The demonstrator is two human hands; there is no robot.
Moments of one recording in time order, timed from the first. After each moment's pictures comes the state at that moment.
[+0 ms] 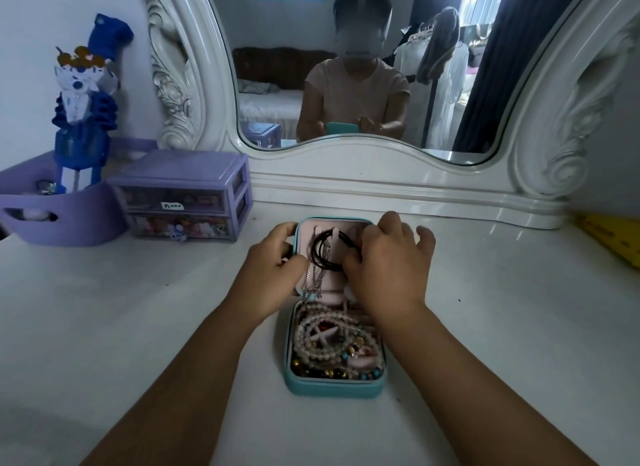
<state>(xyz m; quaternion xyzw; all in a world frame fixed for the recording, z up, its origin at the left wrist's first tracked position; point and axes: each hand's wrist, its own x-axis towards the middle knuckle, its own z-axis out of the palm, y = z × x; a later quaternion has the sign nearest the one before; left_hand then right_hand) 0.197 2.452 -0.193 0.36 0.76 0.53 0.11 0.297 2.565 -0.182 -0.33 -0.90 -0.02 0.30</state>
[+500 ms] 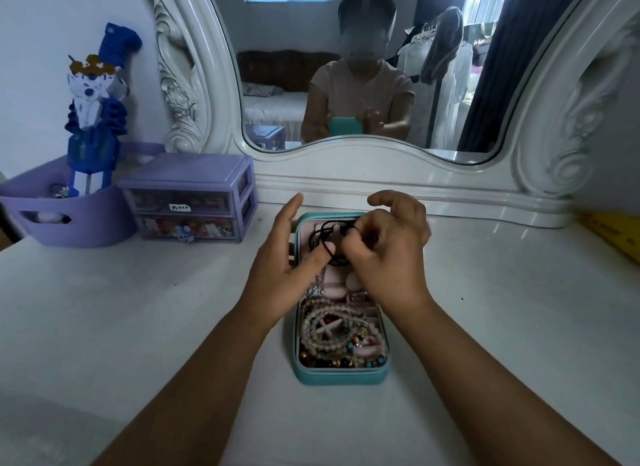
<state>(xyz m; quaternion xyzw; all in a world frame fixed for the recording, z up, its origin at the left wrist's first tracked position) 0.207 2.456 -0.196 0.41 0.69 0.60 0.03 0.294 2.568 -0.176 -0.19 -0.81 0.24 0.49</state>
